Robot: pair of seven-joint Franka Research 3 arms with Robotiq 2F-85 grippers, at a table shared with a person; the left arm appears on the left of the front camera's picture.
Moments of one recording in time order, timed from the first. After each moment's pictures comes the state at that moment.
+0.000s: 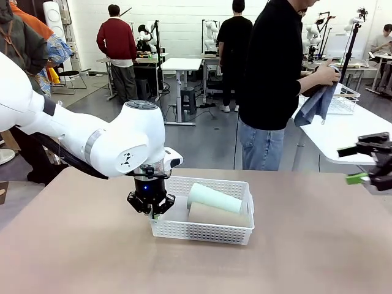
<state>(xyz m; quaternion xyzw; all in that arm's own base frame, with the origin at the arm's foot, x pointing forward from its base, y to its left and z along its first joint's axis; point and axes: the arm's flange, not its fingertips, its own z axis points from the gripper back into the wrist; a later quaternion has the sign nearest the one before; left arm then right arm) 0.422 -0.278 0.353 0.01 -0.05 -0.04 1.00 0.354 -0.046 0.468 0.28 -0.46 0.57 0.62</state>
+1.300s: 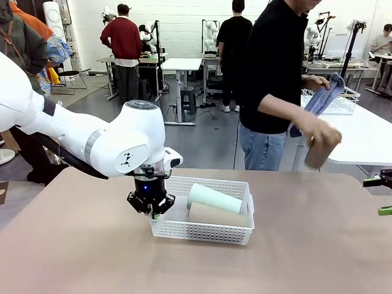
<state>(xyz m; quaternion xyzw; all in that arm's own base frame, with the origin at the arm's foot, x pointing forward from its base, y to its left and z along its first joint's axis) 0.422 -0.278 0.353 0.01 -0.05 -0.04 1.00 0.396 -0.152 0.354 0.35 -0.48 0.58 0.56</state>
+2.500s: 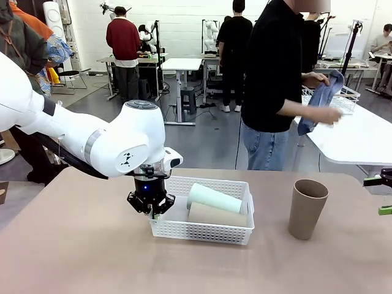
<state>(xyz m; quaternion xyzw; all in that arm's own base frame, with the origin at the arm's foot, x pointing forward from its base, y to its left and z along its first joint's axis) 0.422 -0.278 0.353 0.01 -0.05 -0.04 1.00 0.395 -0.152 0.355 0.35 -0.48 0.58 0.56</state>
